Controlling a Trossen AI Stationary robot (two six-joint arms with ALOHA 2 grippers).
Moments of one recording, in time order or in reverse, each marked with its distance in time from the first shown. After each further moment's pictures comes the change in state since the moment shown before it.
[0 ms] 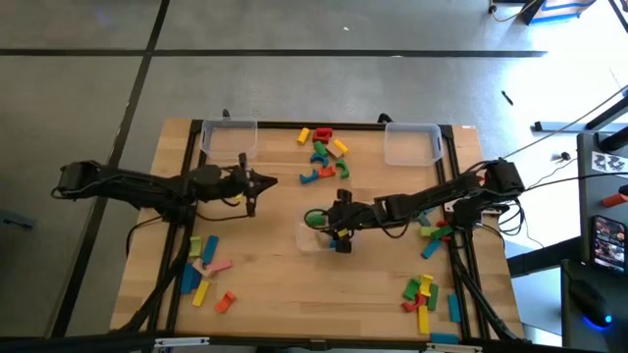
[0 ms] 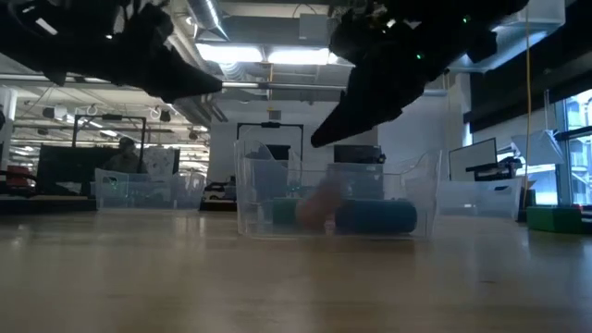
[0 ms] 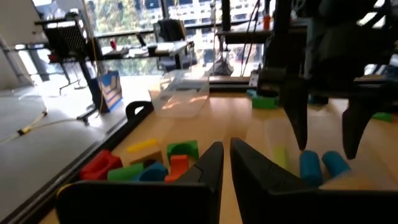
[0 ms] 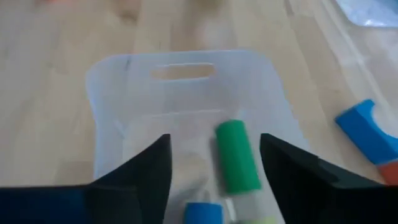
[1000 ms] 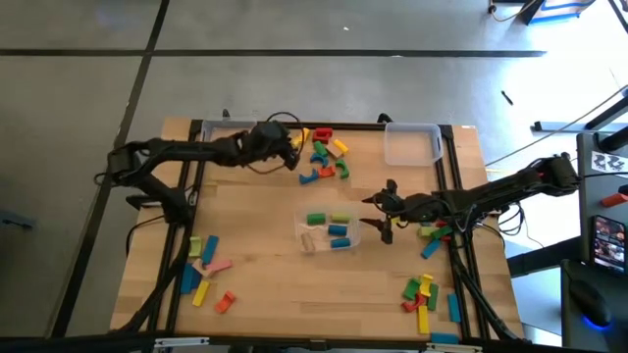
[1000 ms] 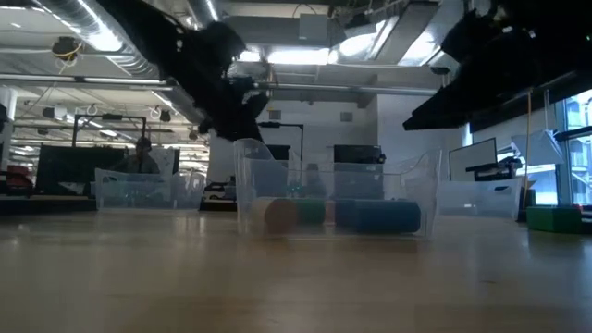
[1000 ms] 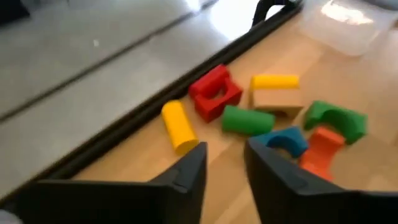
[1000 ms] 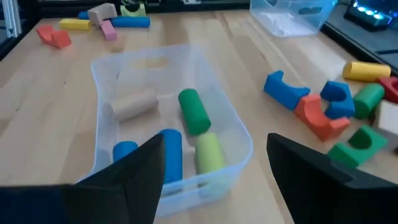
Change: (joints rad) left arm 0.364 0.590 0.614 -0.543 -0.095 -0.286; right arm 0.018 -0.605 -0.562 0.194 0.109 0.112
